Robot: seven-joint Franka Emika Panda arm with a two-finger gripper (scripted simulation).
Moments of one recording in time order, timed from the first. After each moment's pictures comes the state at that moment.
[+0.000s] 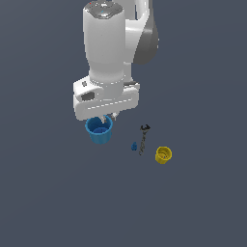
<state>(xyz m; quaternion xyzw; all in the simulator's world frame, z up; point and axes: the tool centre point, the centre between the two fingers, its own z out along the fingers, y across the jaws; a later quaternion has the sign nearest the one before) 0.018 -0.052 0.274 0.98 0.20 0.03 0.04</state>
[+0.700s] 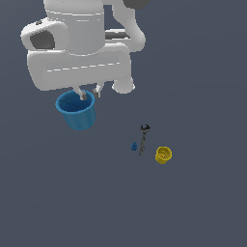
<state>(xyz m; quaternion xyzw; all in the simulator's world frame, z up) 0.048 -0.085 0.401 0.98 0.20 0.03 0.04</state>
